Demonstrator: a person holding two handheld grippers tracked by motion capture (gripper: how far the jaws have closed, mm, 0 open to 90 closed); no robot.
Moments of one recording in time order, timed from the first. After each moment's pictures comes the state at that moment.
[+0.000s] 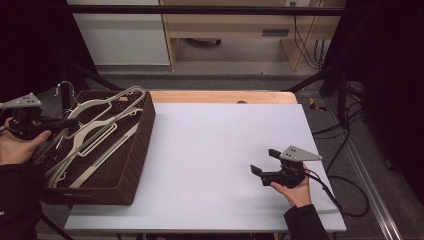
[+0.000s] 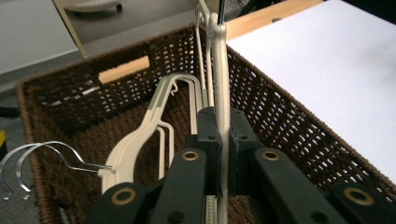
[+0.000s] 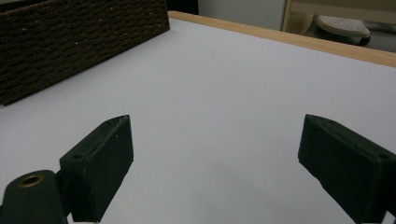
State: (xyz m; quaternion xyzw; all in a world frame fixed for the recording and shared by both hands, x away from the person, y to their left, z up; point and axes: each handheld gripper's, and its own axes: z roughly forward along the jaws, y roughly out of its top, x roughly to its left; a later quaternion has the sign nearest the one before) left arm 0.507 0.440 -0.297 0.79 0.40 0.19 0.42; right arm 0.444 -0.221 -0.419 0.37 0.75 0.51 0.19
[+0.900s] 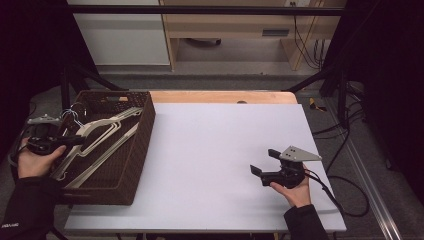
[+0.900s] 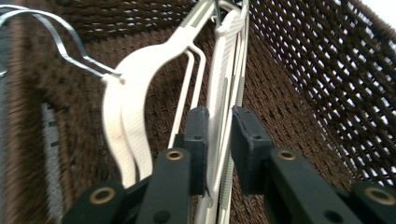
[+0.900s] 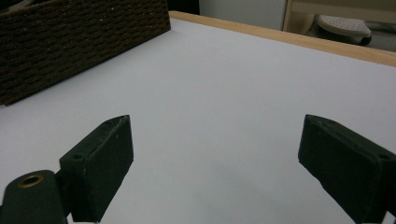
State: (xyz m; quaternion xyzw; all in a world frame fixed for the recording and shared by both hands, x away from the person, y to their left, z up) left arm 0.501 0.443 -0.358 0.75 0.52 0.19 0.35; right arm 0.443 -0.220 -0.419 0.37 0.75 0.51 0.19
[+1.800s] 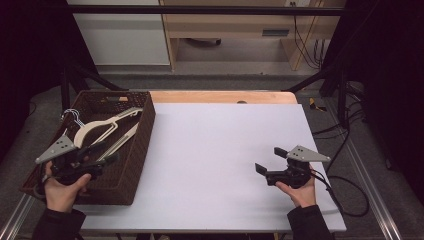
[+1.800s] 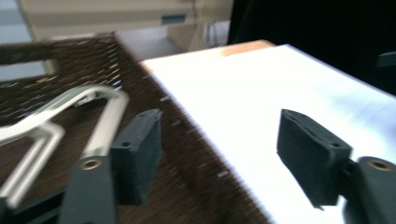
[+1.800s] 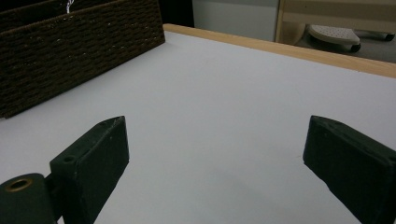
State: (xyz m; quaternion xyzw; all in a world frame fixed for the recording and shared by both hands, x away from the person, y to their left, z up) left arm 0.422 0.336 -0.356 0.72 0.39 0.21 0.53; right arm 0.439 -0.233 -0.412 0.38 0.73 0.53 0.20
